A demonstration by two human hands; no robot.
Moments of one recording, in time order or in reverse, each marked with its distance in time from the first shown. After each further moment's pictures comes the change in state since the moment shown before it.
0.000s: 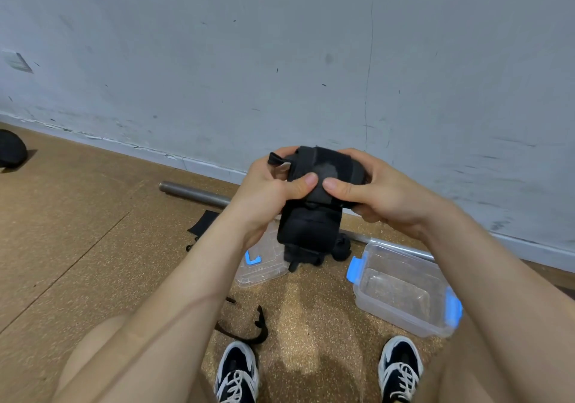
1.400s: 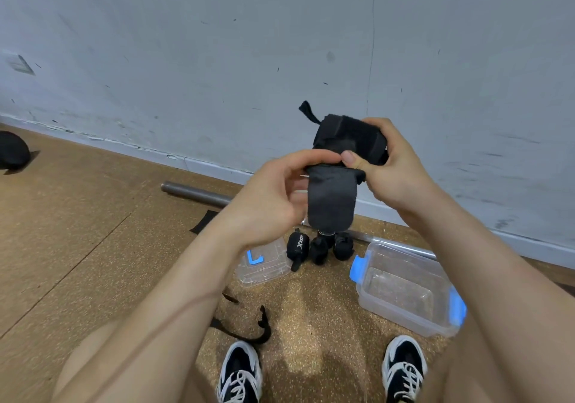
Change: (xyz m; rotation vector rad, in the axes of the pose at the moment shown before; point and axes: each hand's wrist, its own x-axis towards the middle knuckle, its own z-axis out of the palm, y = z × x) left_hand -0.018 0.014 0.000 0.340 -0.227 0.183; right_hand 0.017 0.007 -0.003 -0.042 0.421 -0.218
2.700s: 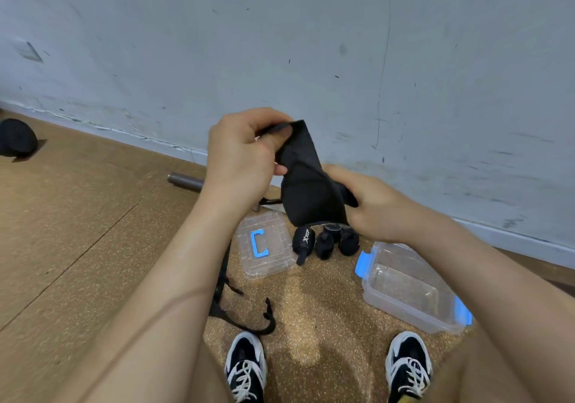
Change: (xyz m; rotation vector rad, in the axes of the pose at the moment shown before) left_hand -0.001 0.023 -0.028 0.078 0.574 0.008; right_hand -0.015 0.015 0.025 -0.482 -0.516 -0.153
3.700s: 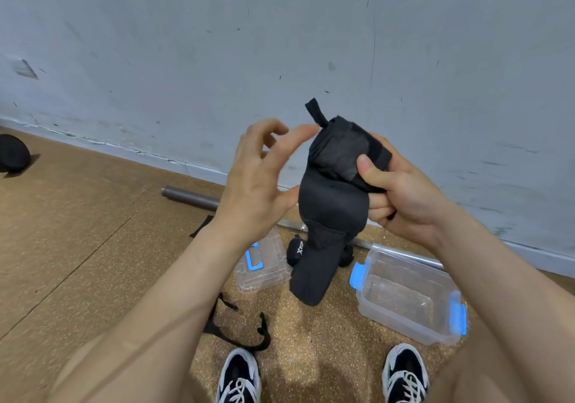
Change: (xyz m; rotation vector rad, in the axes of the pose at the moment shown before) left_hand 0.003 -0.041 0.017 0.504 -0.080 0.689; right_hand -0.011 -0.003 -0.037 1.070 0.206 0.196
